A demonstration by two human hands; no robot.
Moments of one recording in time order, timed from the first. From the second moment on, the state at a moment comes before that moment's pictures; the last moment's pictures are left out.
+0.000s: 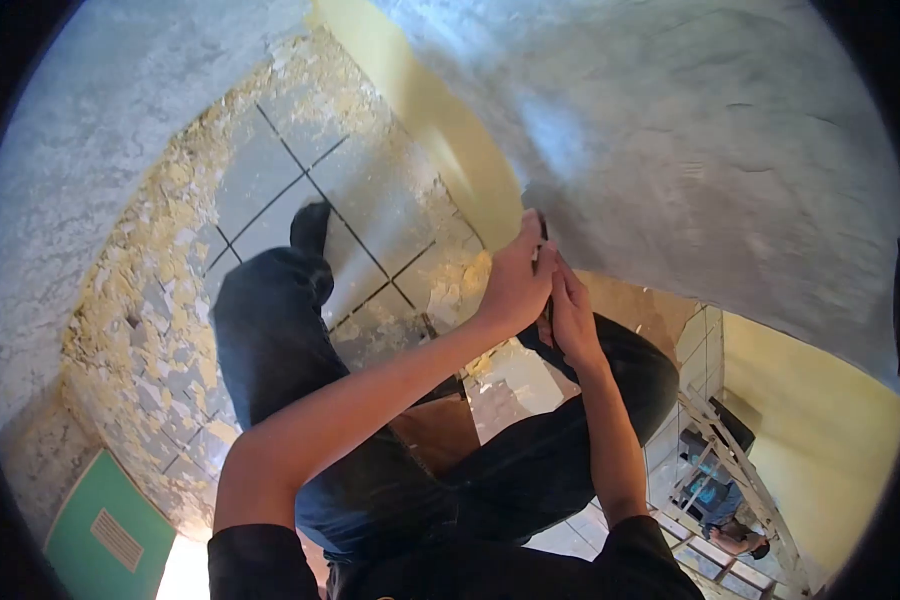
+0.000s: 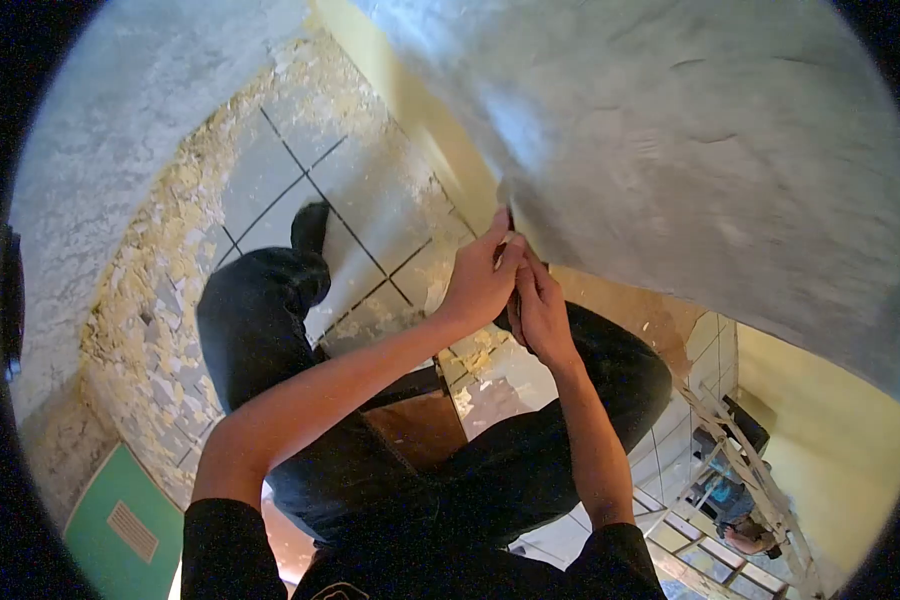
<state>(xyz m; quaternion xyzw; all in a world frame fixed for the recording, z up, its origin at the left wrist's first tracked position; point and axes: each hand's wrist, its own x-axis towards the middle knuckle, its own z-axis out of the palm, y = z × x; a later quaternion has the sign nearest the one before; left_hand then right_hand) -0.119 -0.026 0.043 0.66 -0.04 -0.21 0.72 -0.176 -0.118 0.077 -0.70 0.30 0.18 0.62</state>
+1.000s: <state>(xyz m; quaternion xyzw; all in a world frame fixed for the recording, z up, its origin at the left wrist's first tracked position) -0.092 -0.025 0.024 0.69 -0.11 -0.26 0.67 -0.175 -0.105 0.033 -0.78 0.33 0.01 0.53</state>
